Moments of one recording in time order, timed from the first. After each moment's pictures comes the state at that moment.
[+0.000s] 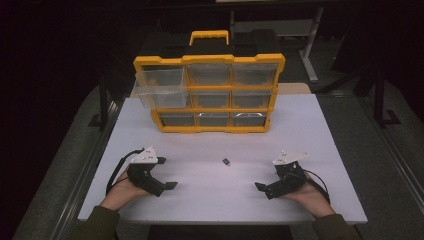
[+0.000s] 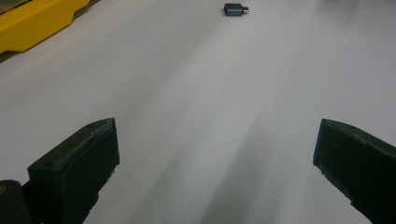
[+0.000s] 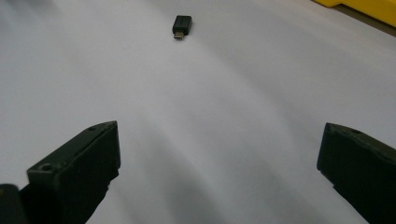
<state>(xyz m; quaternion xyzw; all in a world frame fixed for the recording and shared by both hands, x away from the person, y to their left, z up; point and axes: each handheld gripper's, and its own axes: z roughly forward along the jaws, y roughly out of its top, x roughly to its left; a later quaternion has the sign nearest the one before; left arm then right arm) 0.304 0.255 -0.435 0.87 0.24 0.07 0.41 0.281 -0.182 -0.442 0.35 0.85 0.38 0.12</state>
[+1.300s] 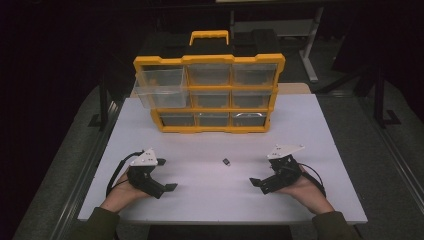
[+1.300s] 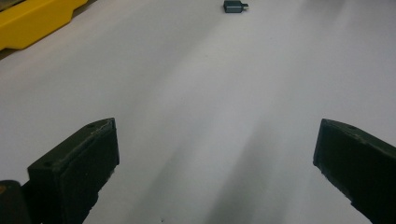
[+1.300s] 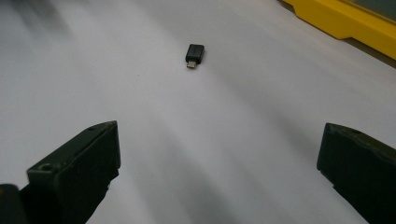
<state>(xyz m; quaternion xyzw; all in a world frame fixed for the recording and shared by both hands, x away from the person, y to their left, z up) 0.300 0.255 -0.439 0.87 0.24 0.08 0.42 0.291 -0.168 -0.426 0.33 0.85 0.38 0.11</state>
